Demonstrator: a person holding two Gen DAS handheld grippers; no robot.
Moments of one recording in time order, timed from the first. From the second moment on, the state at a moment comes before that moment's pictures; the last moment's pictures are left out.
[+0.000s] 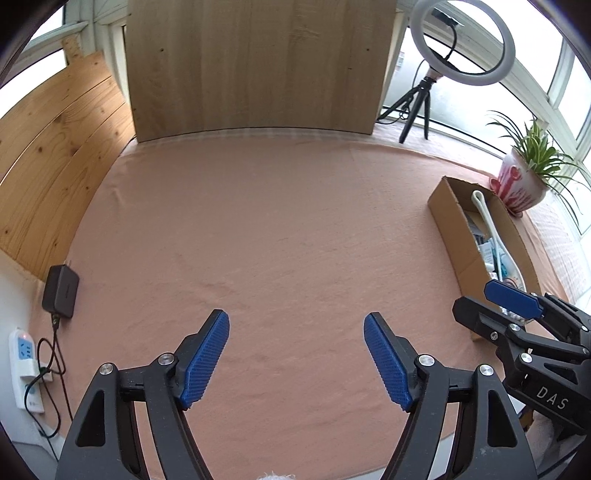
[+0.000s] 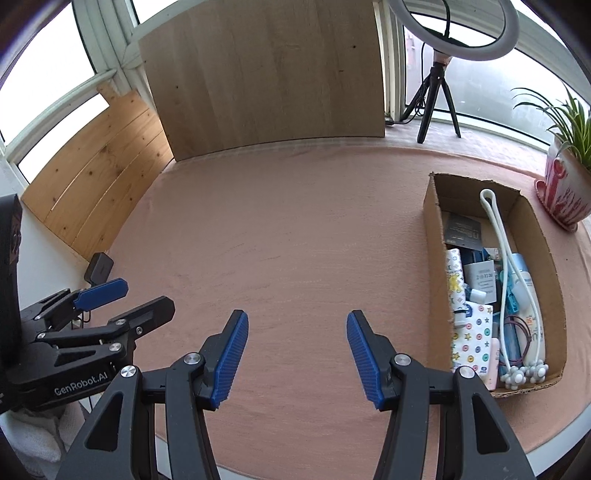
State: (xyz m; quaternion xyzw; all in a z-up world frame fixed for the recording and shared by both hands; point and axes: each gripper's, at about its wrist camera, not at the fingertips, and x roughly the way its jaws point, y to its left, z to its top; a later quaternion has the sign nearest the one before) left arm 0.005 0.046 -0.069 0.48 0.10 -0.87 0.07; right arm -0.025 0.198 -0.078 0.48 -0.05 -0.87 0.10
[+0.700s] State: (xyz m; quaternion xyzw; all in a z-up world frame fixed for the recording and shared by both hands) left arm 0.002 0.027 -0.082 0.50 0.10 -0.86 0.07; right arm -0.025 0.189 -0.087 0.48 -0.05 -0.87 0.08
